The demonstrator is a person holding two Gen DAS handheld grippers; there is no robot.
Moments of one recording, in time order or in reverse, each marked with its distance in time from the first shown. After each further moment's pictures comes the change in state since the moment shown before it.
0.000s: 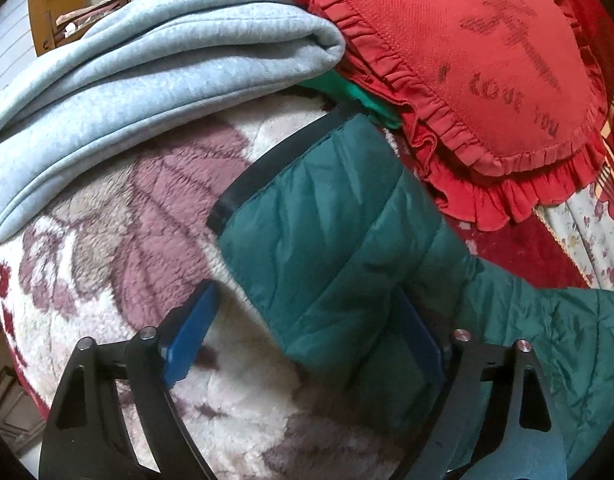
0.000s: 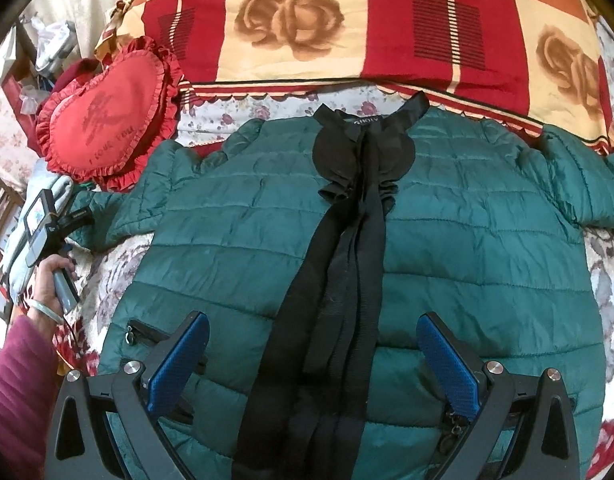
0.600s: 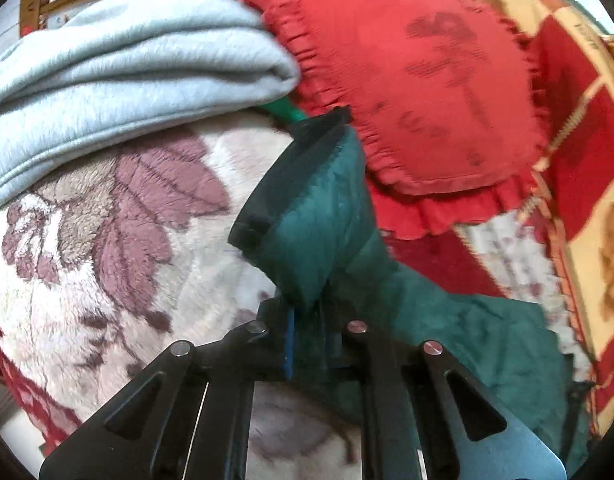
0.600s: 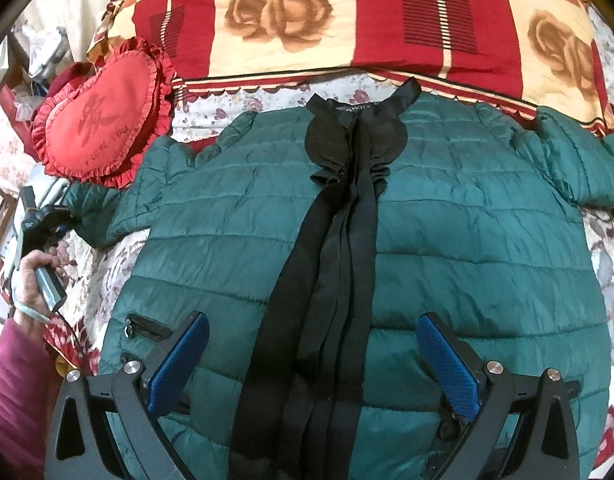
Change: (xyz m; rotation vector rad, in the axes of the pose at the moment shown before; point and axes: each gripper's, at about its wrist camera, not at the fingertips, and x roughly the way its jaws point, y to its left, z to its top) left arm -0.044 0.000 0.005 -0.089 0.018 -0.257; right arm -0.002 -0.006 -0.008 0.033 0.019 0.005
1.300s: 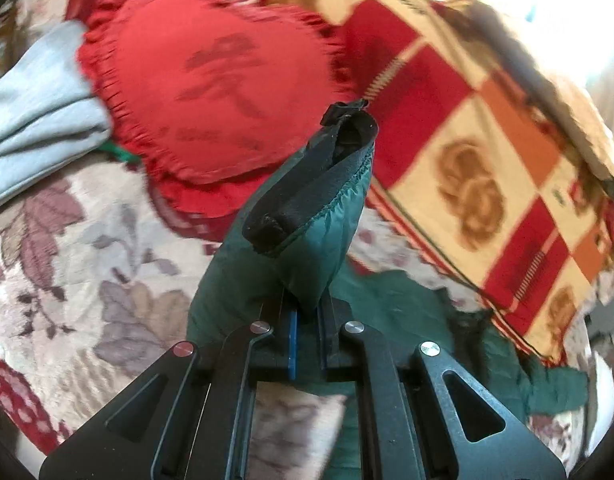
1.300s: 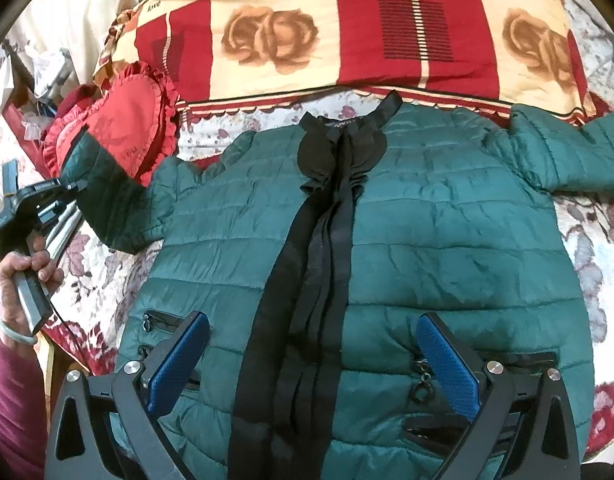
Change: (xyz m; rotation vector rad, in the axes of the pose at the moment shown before) left arm -0.113 -0.102 -0.033 0.214 0.011 -0.380; right arm -0.035 -0.014 -0.013 0.043 -0.053 0.026
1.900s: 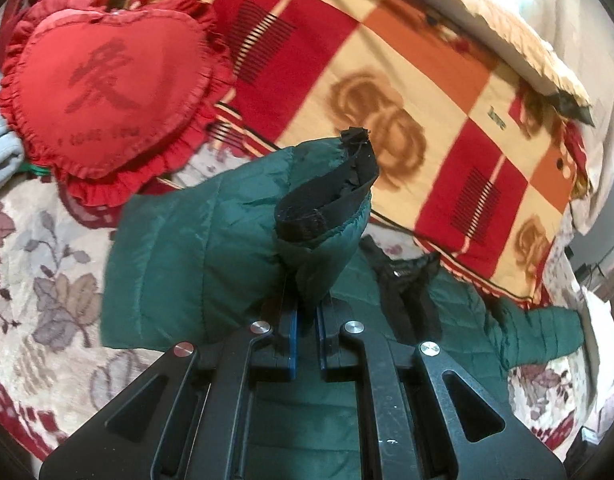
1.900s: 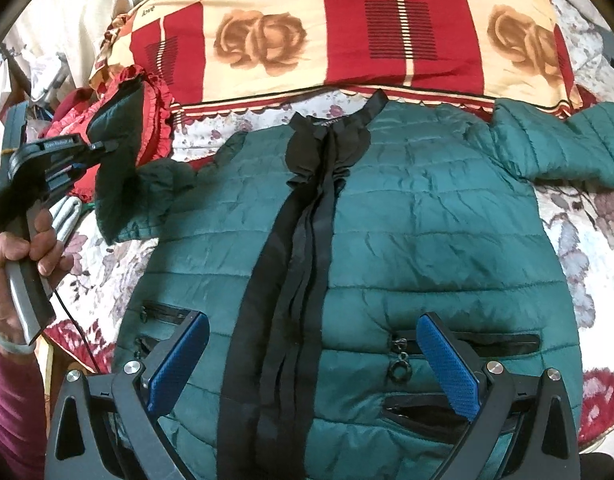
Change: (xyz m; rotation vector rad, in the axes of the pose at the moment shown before) left arm 0.011 -0.120 -0.043 0.176 0.089 -0.097; right arm -0.012 -0.010 -0.009 0.014 0.002 -0.022
